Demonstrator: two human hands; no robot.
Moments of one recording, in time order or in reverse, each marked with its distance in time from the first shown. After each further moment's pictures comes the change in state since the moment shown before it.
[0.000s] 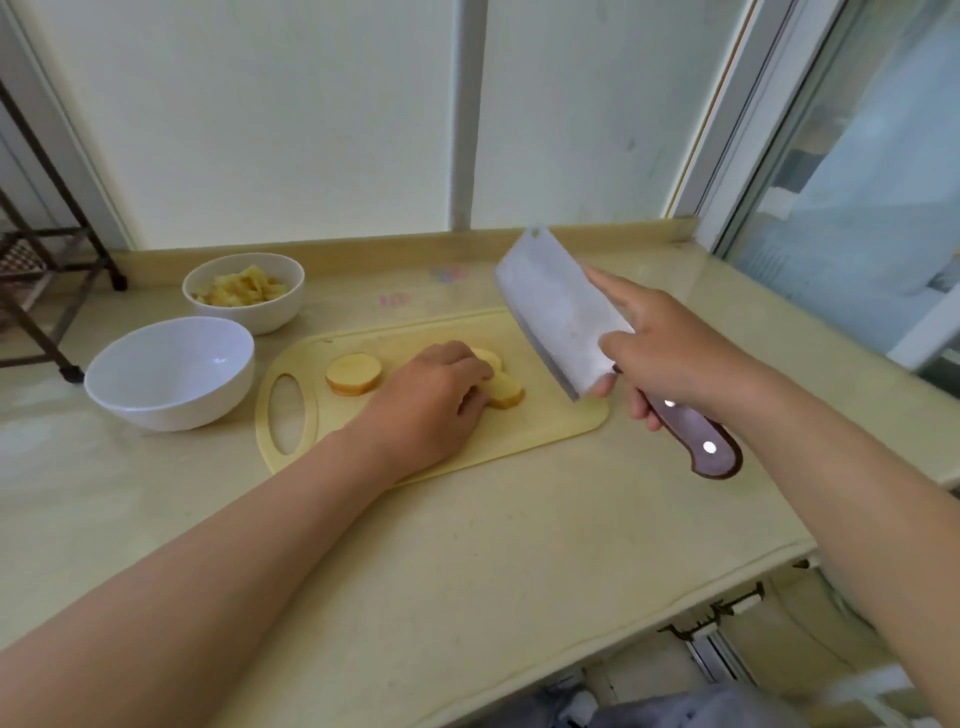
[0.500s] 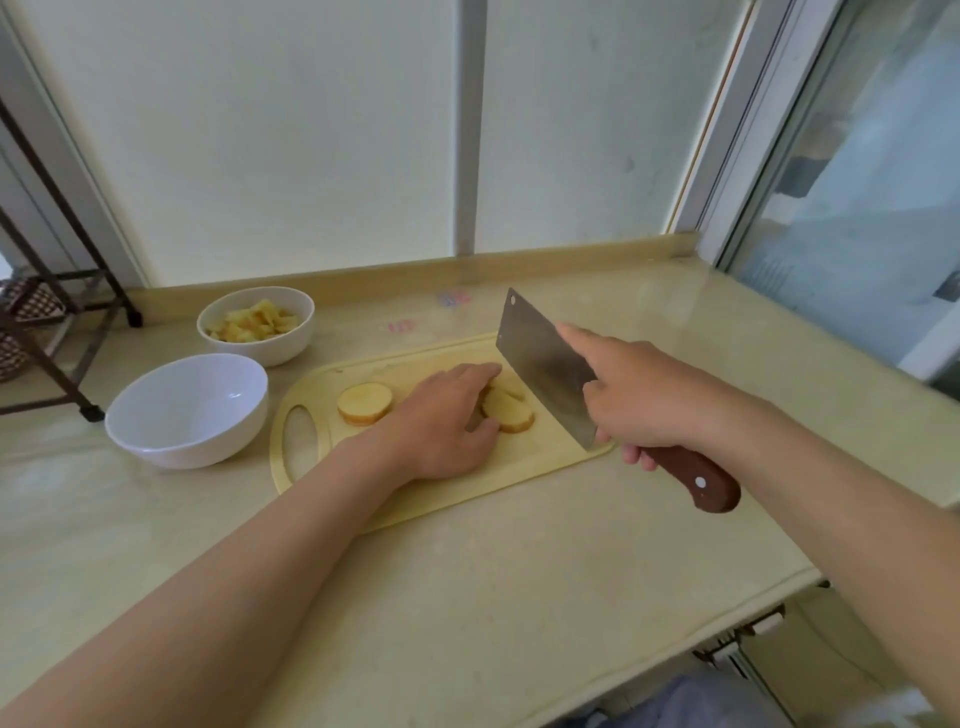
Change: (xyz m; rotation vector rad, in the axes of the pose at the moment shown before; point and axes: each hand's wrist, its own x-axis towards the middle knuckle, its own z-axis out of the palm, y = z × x) left_hand 0.019 0.000 -0.012 -0.077 -0.334 -0.189; right_hand -0.004 -0.022 0.014 -0.310 -0.162 0.061
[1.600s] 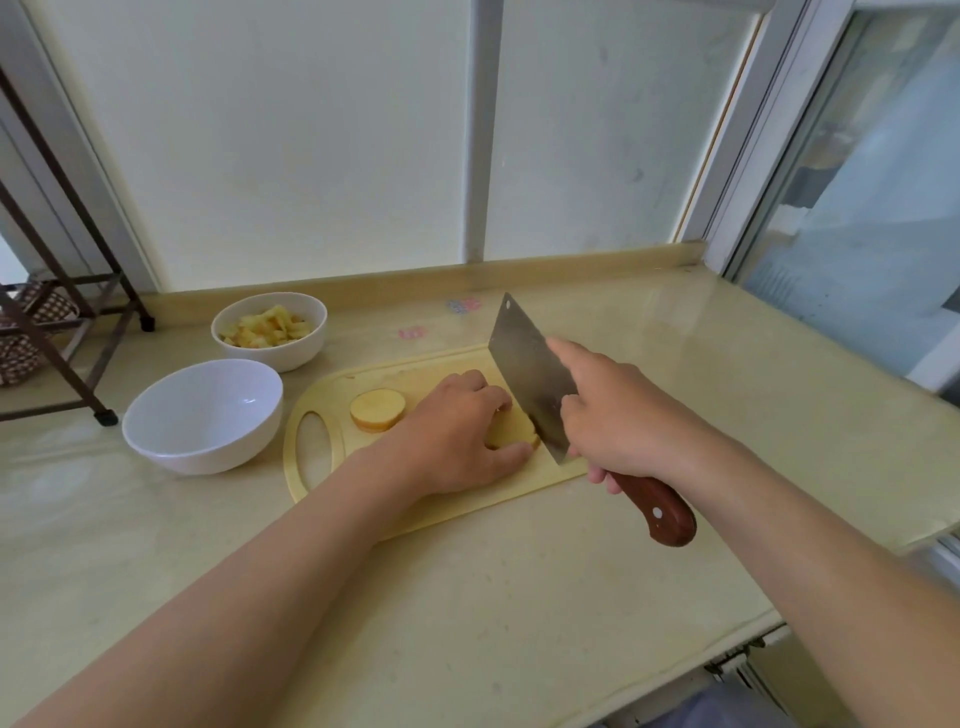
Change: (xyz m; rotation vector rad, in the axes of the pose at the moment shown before) left_hand -0.007 0.002 -0.001 0.105 0.060 0.038; right_hand -0.008 -0.026 0.023 0.116 0.053 0.000
